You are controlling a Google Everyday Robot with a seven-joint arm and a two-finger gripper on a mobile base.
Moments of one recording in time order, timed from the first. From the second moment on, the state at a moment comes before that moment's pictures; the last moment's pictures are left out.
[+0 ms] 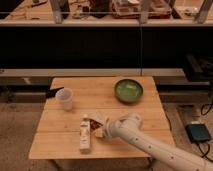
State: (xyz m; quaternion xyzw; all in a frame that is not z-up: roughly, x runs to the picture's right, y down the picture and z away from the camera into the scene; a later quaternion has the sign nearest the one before) arm -0.024 0.223 0.821 0.14 -0.26 -0.77 0.57
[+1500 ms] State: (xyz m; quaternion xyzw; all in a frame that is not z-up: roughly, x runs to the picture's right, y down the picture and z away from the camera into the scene) arm -0.038 0.228 0.833 0.12 -0.26 -0.77 0.57
